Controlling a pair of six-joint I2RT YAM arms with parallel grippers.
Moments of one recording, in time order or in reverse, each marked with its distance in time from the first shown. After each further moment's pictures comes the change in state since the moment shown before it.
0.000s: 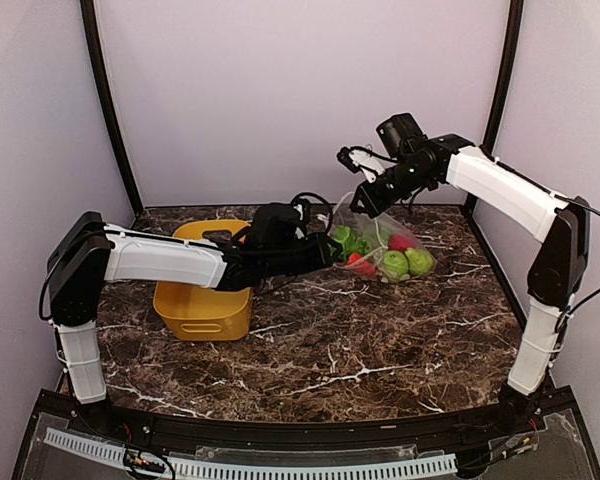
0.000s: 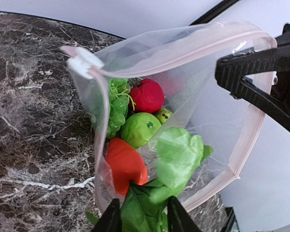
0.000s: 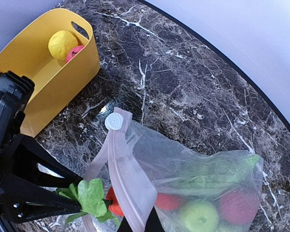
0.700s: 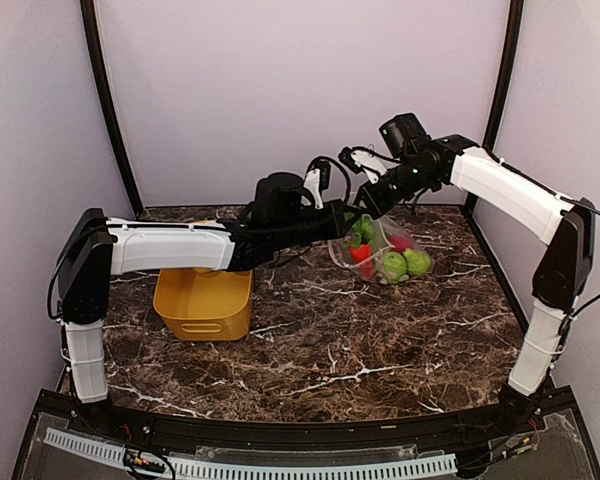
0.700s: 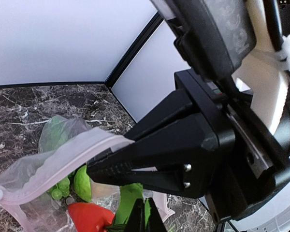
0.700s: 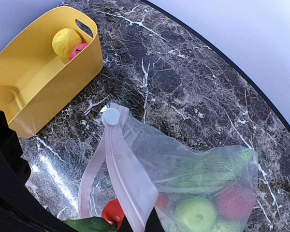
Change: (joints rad) left arm 0.012 0.058 0.215 0.063 0.126 0.205; right arm 0.003 -0.034 -0.037 0.004 -0.007 -0.014
